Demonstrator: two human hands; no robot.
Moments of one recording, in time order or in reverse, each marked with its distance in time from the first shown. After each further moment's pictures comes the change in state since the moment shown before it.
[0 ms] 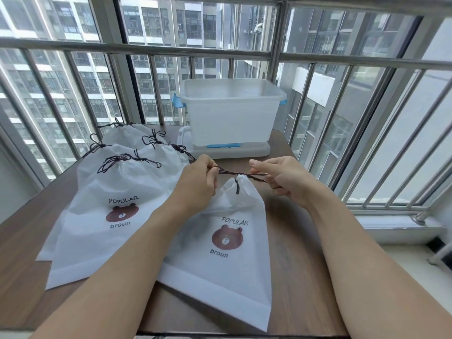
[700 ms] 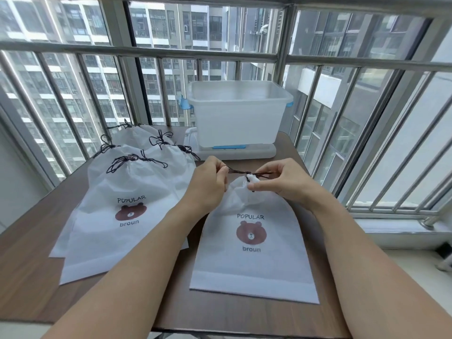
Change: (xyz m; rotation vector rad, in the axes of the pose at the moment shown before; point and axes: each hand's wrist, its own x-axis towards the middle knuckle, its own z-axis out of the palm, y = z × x) left_hand 0.003 0.004 0.008 -0.101 0.023 -0.093; right_hand 0.005 0.012 -0.001 -0.264 -0.062 -0.216
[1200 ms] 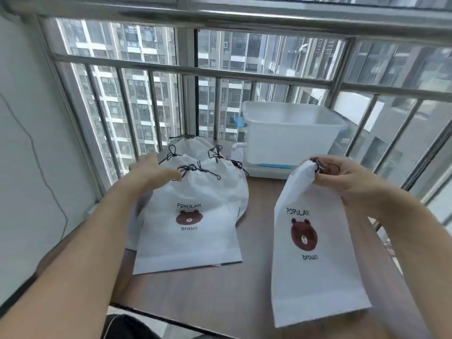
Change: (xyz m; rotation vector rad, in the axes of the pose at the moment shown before) left_hand -0.006 -0.051 -0.202 0.332 0.099 -0.536; right_hand -0.009 -0.080 -0.005 0.267 -0.188 -0.144
